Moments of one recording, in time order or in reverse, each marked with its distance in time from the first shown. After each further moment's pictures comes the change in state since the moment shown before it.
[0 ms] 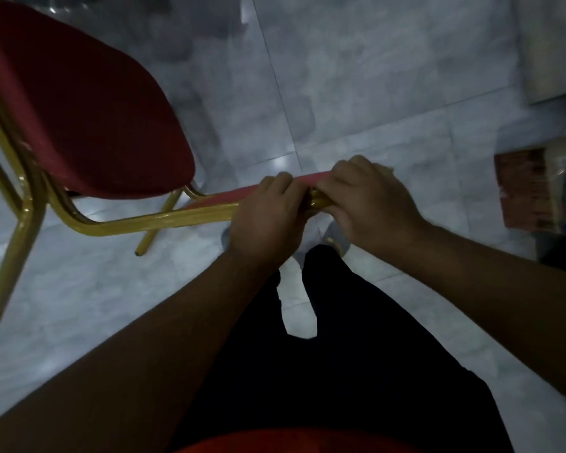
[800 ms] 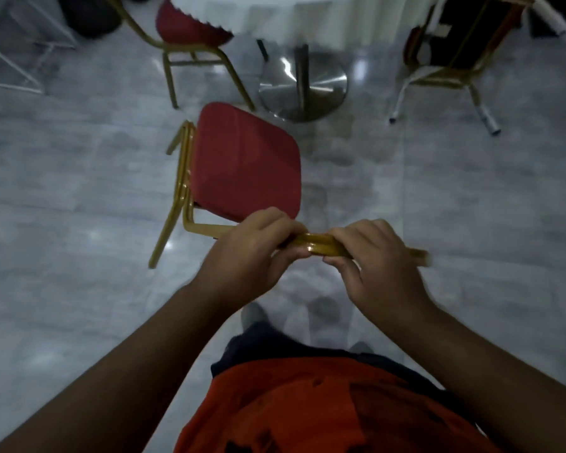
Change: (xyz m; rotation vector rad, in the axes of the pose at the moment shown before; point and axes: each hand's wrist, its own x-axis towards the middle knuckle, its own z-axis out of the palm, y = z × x) left_hand -0.297 -0.075 -0.288 -0.045 0.305 -0.075; right_hand -0.017 -0.352 -0.043 0.193 0.246 -0.324
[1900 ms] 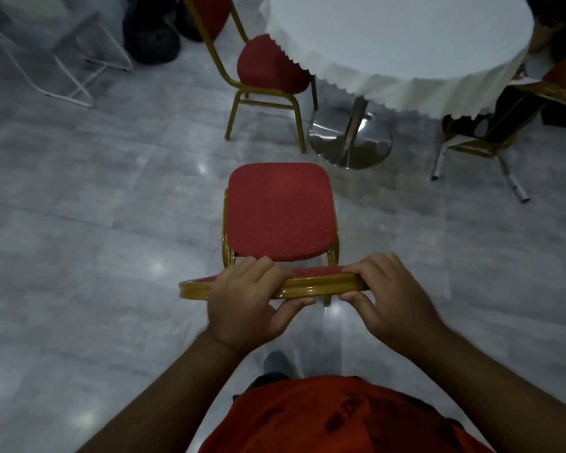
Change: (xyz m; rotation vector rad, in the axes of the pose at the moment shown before) left_hand -0.175 -0.244 -0.160 0.273 0.447 -0.034; right_hand 0.128 -0.224 0.170 -0.106 -0.207 -0.002
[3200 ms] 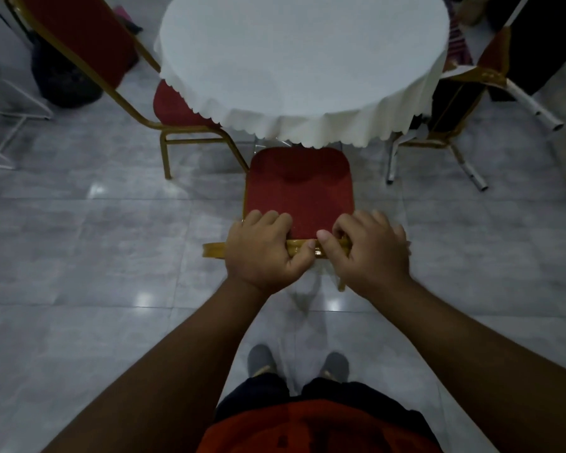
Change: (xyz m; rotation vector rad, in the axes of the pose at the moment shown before) left_hand 0.298 0.054 0.208 0.034 -0.215 -0.074; right_hand 0.166 0.221 -0.101 -0.138 0.255 0.358
